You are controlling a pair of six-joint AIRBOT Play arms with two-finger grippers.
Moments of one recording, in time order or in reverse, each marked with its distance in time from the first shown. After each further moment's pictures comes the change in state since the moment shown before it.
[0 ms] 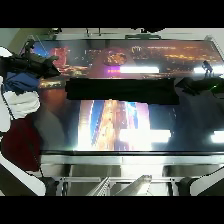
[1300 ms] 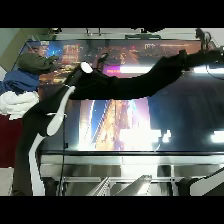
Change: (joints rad) left arm -0.632 -0.232 0.016 0.001 0.468 0.030; right arm 0.208 0.117 0.298 0.285 0.299 0.080
